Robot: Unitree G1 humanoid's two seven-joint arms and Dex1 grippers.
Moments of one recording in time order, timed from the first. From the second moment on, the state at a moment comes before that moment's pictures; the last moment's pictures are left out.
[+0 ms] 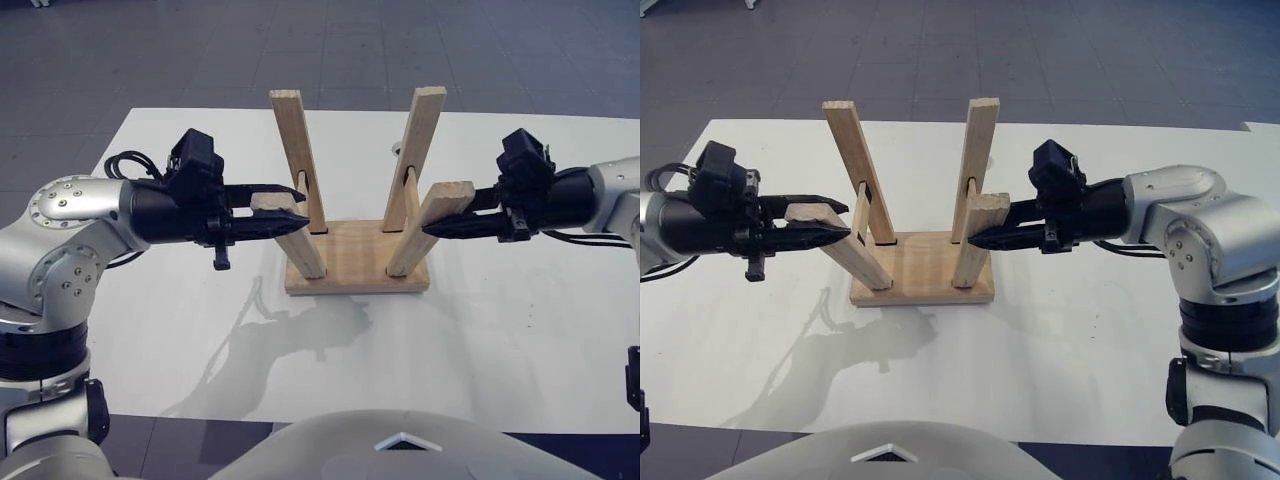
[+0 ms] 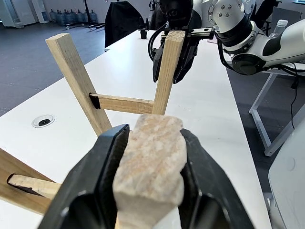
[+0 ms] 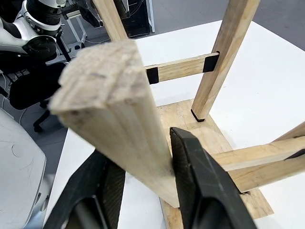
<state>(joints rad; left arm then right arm) -0.26 0.86 0.15 -0.44 -0.86 0.79 -1.07 -0.49 -0.80 0.03 -0.34 0.66 0.99 1.21</state>
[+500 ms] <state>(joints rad) -0.21 0.92 0.21 -0.47 -1.18 0.91 -1.10 -0.55 -0.97 0.04 -0.34 0.89 1.14 1.32</state>
